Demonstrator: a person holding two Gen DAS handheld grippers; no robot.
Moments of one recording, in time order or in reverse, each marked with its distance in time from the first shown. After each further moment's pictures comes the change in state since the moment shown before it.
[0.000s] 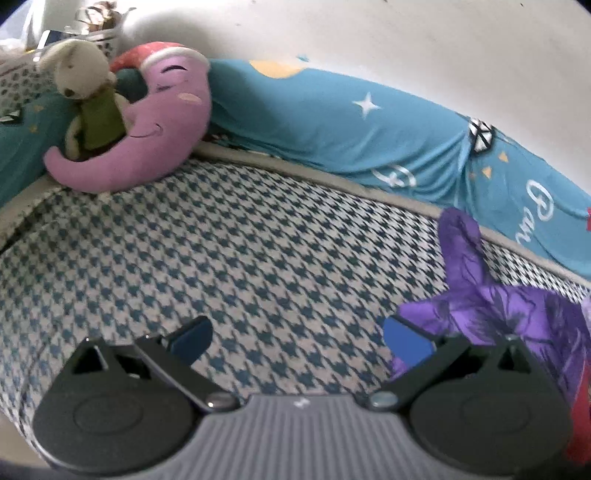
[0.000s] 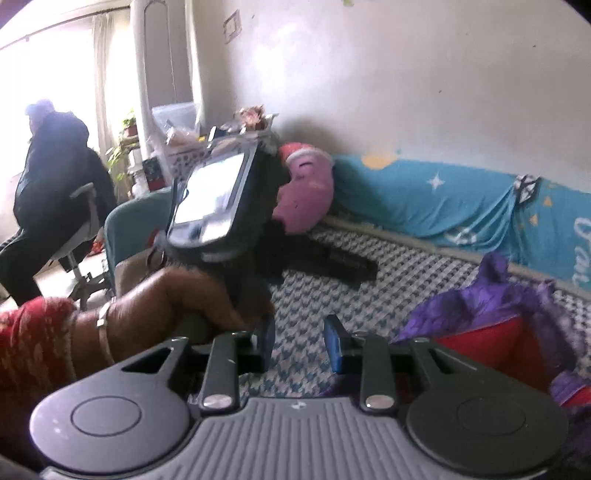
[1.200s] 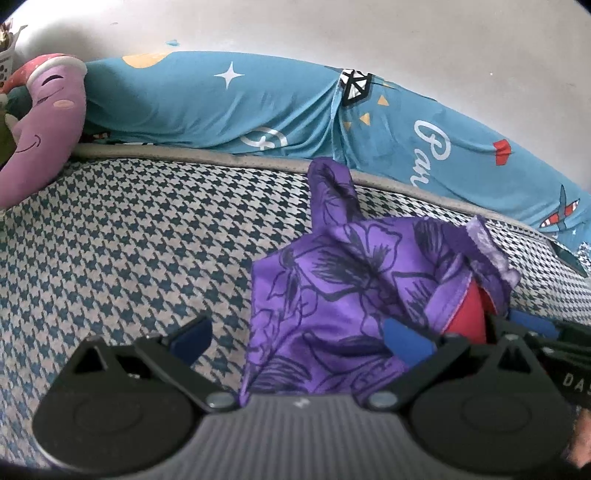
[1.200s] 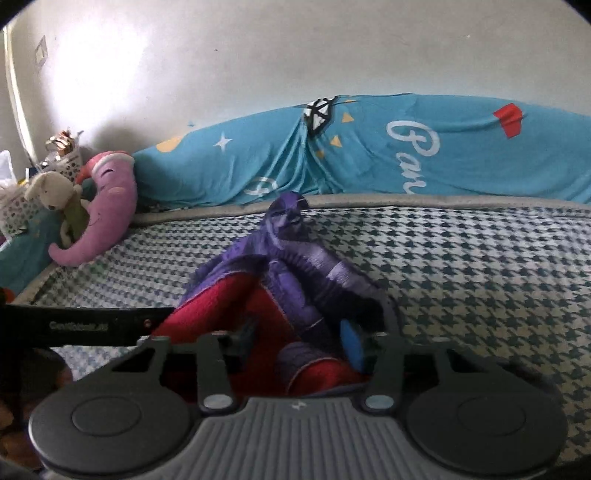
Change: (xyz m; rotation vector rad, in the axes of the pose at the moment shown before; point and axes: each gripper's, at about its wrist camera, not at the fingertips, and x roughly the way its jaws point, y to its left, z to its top) left arm -0.002 -0.080 -0.021 0.168 0.060 -0.218; right arm -0.009 -0.147 -0.016 0.345 0.114 -0.376
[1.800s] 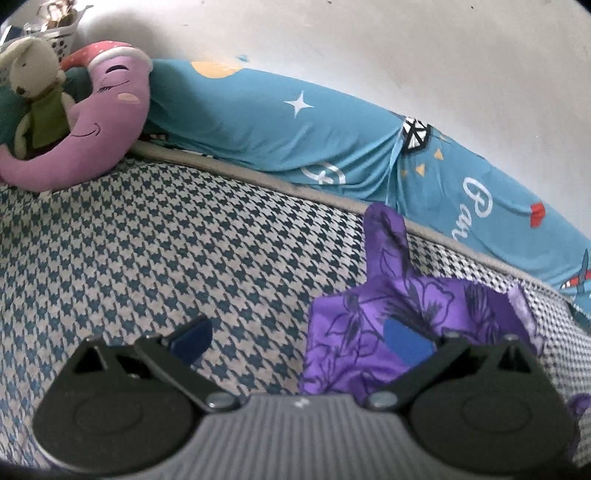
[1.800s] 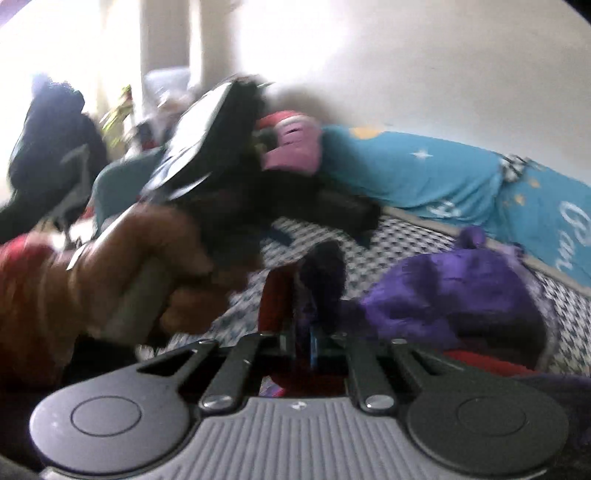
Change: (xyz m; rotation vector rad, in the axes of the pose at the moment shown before) left arm -0.021 0.050 0.014 -0.160 -0.076 0.045; right arm -0.051 0.111 -0.050 -0.465 -0.007 0.356
